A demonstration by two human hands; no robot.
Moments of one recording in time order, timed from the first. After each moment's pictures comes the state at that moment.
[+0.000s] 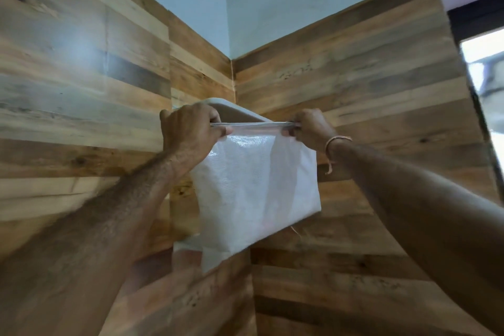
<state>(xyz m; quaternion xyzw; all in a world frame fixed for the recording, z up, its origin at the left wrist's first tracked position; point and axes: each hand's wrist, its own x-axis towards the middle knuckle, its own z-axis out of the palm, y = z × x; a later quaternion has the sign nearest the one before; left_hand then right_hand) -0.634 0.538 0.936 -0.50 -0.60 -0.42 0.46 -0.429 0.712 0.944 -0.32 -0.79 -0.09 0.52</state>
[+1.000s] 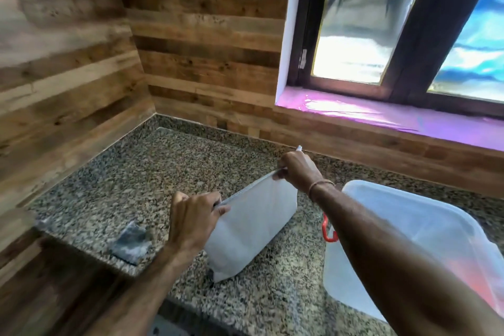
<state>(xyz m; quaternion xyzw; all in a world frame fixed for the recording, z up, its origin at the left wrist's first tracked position) -0.214 0.309 0.369 -0.65 -0.73 -0.19 0.06 -0.002 0.488 0.391 -0.53 -0.84 0.10 0.10</state>
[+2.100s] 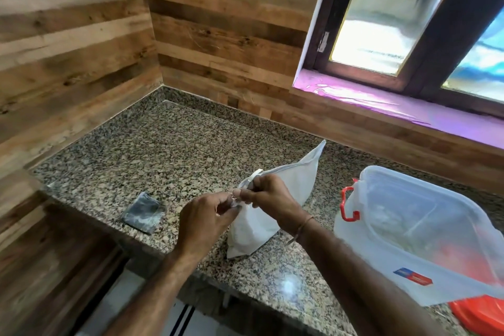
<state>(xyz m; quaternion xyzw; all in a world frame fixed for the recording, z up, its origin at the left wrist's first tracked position) -0.245 0.256 0.328 -0.61 -0.70 -0.35 -0.11 -0.092 0.351 0.348 -0.44 -0.67 0.54 0.26</state>
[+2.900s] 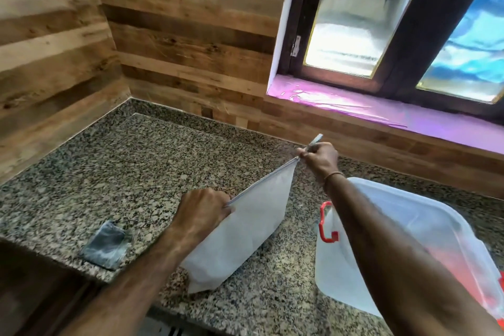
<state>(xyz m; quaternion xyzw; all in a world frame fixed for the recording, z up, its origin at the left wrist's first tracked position) -0.219 0.354 0.361 -0.74 -0.66 -0.11 -0.03 0.038 0.530 0.367 -0.69 -0.56 0.29 0.35</state>
